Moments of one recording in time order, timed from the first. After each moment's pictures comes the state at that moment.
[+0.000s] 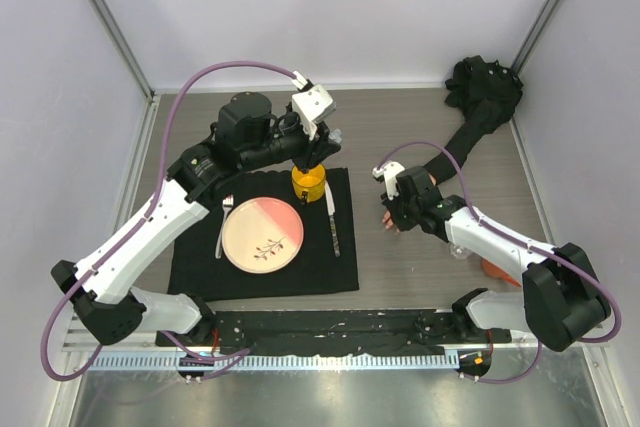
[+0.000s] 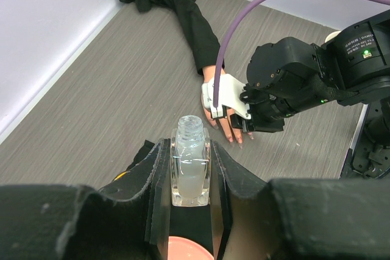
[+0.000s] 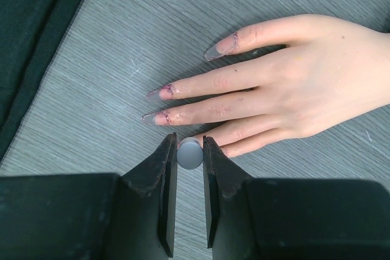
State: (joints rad) left arm -0.79 1.31 1.55 -0.49 0.24 0.14; right arm 0.51 1.26 0.68 -0.31 0.05 -0.13
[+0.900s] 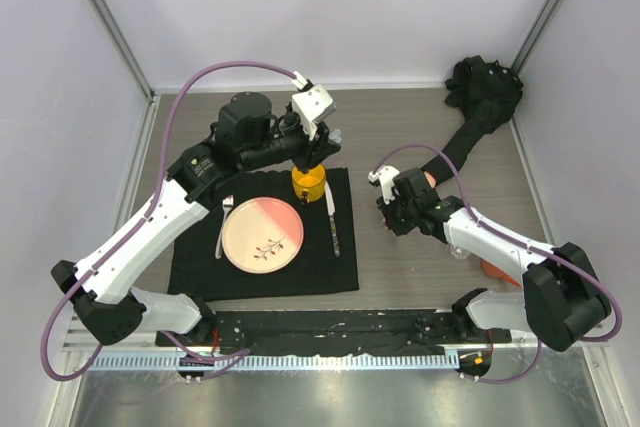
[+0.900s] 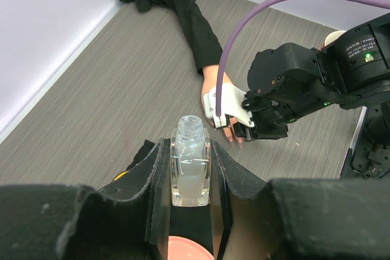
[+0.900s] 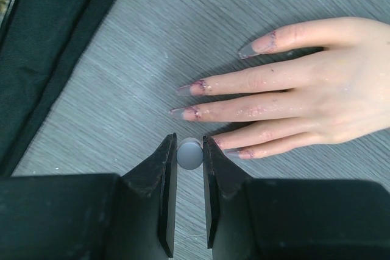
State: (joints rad) left arm -0.79 1.31 1.55 -0.49 0.24 0.14; right arm 0.54 1.26 0.68 -0.34 -0.02 -0.13
